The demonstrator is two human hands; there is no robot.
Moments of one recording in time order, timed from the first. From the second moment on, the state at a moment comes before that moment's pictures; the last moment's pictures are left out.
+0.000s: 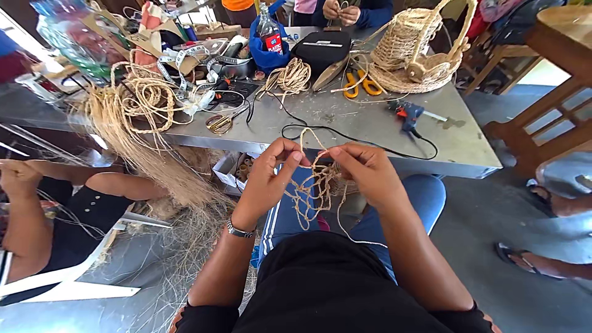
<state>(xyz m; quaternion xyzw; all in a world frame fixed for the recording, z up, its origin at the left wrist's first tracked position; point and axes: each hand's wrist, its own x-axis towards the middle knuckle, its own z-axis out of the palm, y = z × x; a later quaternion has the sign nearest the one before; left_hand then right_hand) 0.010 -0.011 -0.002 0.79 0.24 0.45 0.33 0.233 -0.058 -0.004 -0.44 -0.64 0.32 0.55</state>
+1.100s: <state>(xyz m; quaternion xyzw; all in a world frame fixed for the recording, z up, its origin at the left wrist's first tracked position) 0.019 -0.017 -0.007 0.71 0.30 0.56 0.32 0.224 -0.063 -0.008 -0.50 -0.68 0.13 0.52</state>
